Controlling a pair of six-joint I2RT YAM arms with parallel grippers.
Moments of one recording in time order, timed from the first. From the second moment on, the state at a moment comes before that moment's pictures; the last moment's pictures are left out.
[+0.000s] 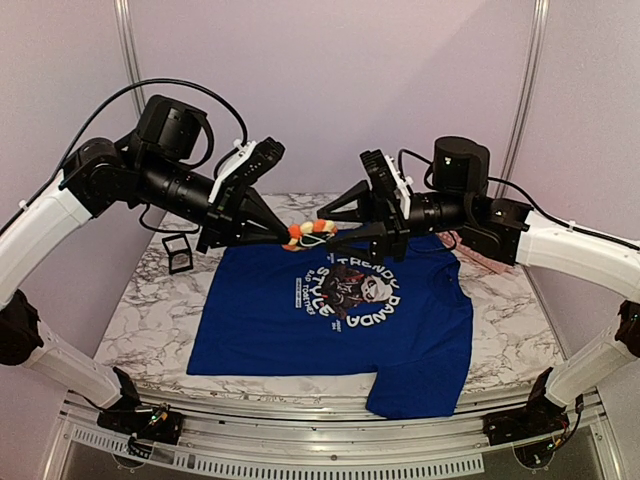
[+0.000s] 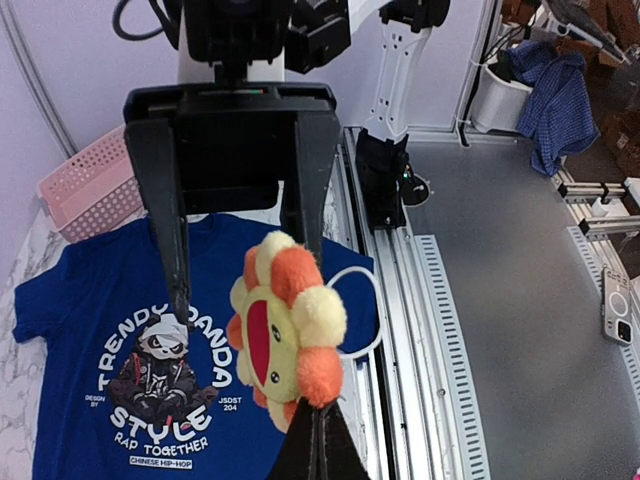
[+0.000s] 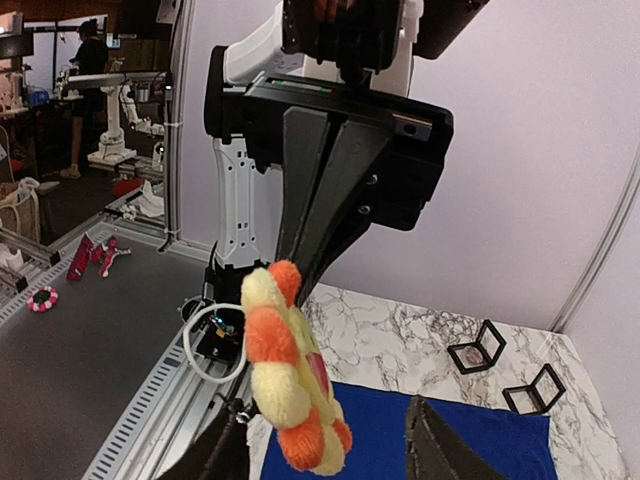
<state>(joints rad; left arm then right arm) -0.87 1.37 1.66 -0.91 0.67 0.40 0.88 1.44 1.27 0.11 -0.85 -0.21</state>
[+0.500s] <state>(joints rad) -0.87 1.37 1.66 -0.87 0.68 0.38 0.88 1.44 1.27 0.04 -0.87 -0.24</state>
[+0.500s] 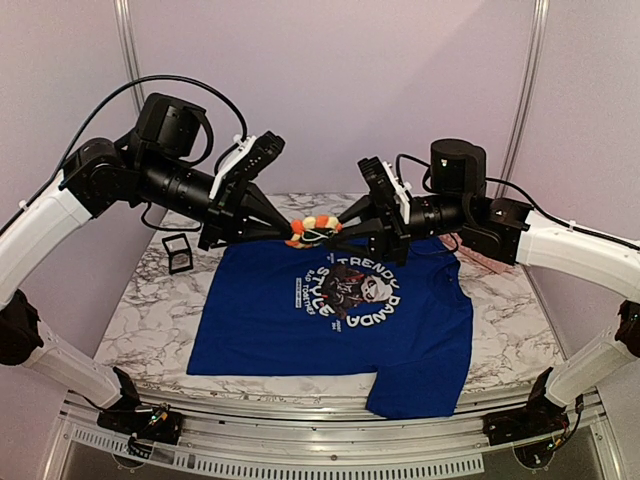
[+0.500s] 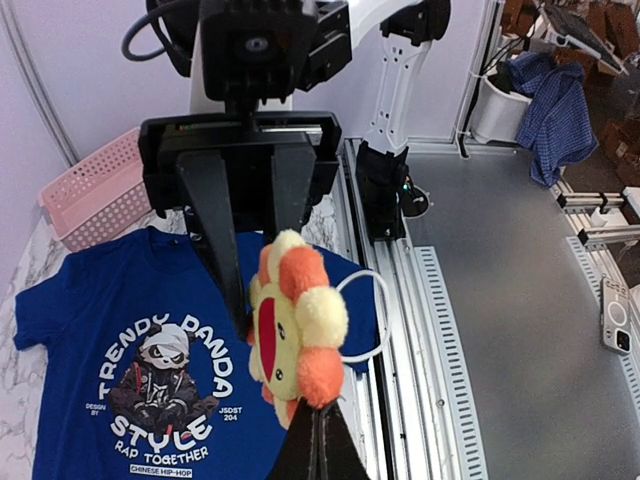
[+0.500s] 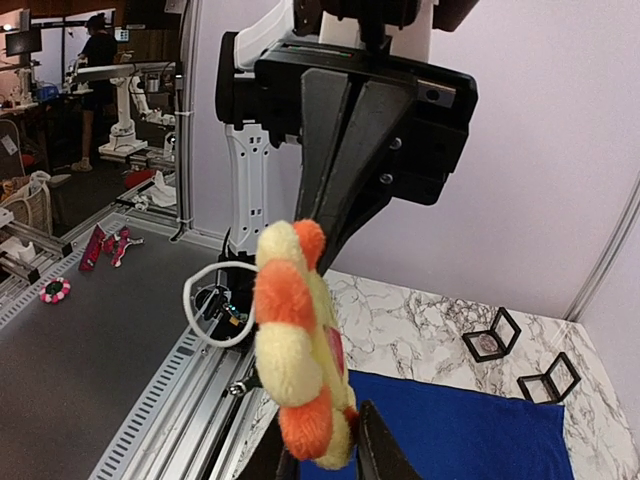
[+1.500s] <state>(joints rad) -0.86 1.34 1.46 -0.33 0.60 0.17 0.76 1.35 1.13 0.55 -0.80 0.34</state>
